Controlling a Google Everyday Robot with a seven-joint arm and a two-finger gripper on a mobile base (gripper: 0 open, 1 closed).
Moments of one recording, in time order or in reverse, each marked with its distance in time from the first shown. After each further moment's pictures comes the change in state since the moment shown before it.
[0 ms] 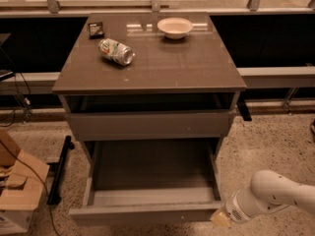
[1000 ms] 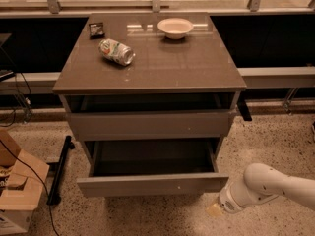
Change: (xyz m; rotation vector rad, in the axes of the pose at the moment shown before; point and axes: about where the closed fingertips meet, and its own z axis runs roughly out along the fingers) arm -0.027 -0.026 0.022 -0.019 -0.040 -0.045
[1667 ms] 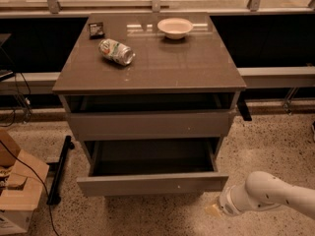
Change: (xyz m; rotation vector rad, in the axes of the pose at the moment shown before) arm -0.006 -0.005 0.009 0.060 -0.086 0.001
